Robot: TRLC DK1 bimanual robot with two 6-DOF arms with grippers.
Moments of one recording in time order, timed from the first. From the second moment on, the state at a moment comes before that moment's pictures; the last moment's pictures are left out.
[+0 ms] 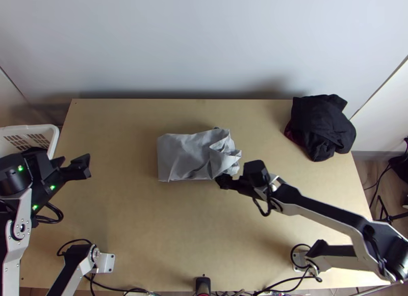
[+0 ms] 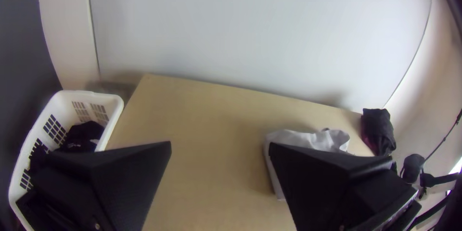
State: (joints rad) left arm 0.11 0.72 1.09 -0.87 0.10 -0.13; right arm 0.76 1.43 0.68 0.05 -0.11 0.90
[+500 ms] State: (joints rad) left arm 0.20 0.75 1.12 -0.85 0.09 -0.08; right arm 0.74 1.71 0.89 0.16 -0.09 0.93
